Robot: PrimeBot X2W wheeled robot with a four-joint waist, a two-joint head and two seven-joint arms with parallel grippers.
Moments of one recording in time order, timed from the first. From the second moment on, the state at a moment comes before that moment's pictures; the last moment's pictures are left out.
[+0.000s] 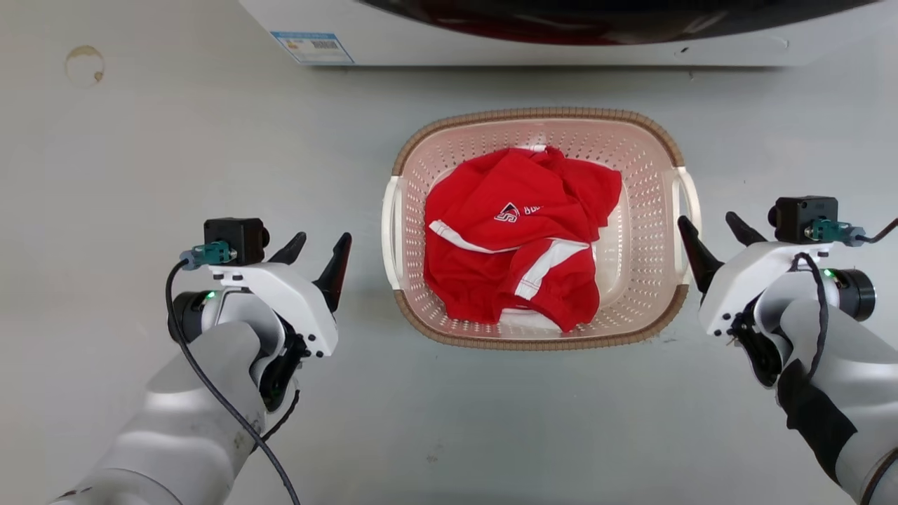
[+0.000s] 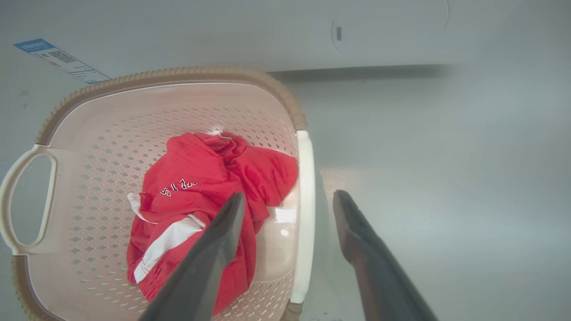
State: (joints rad) left arm -0.91 0.20 -1.20 1.09 -1.33 -0.14 -0.25; right arm -0.84 -0.05 1.03 1.13 1.11 0.13 -0.25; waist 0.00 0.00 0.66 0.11
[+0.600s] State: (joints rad) left arm -0.71 0.20 -1.06 1.11 -1.30 -0.14 -0.25; right arm -0.69 -0.05 1.05 1.04 1.11 0.13 -0.25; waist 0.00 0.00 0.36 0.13
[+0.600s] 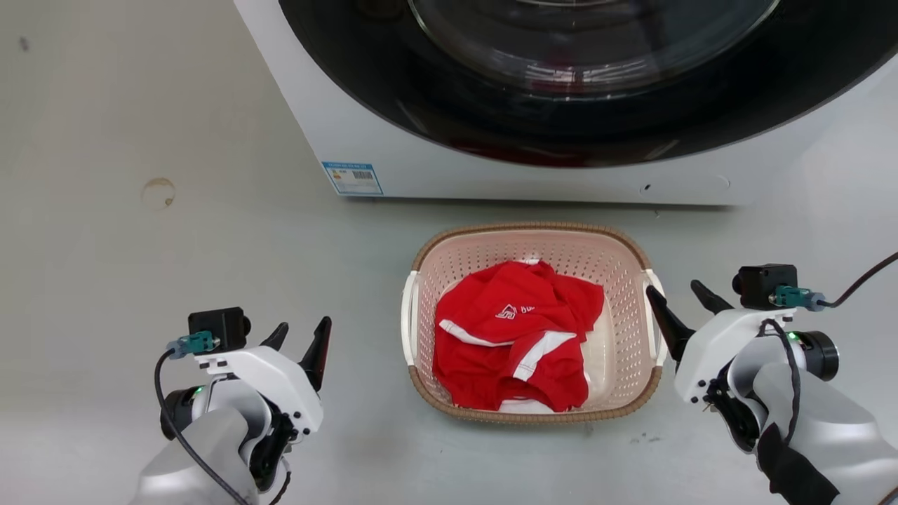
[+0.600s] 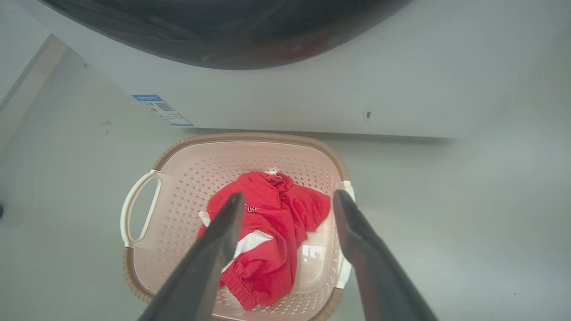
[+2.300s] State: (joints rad) left arm -0.01 0.71 -0.64 -0.04 -1.02 0.38 -0.18; right arm -0.21 -0.25 0.46 0.54 0.75 0.13 -0.25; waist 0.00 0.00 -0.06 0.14
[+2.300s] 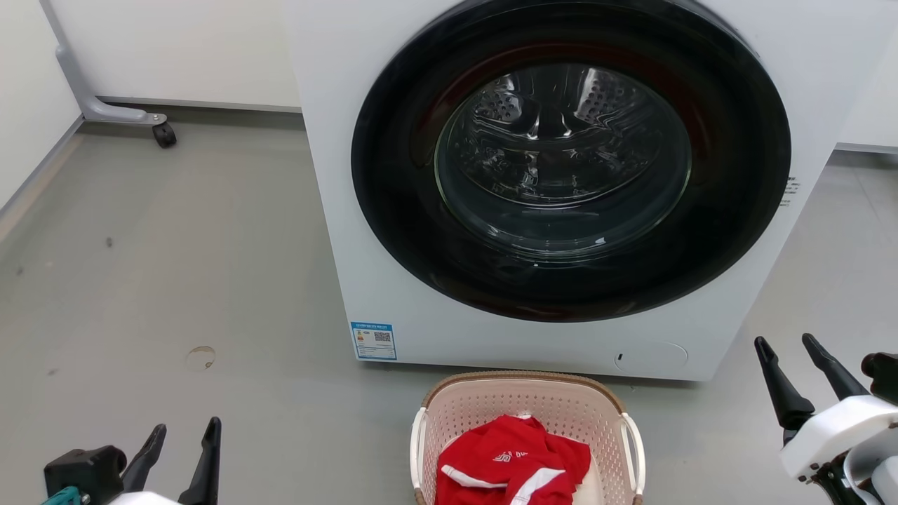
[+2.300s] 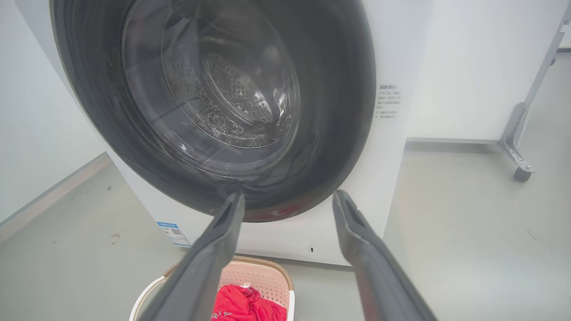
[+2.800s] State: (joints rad) left arm 0.10 0.78 -0.60 -0.20 -1.04 0.47 -0.16; right arm -0.07 -0.20 0.31 0.34 0.64 0.13 -0.16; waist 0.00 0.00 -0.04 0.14
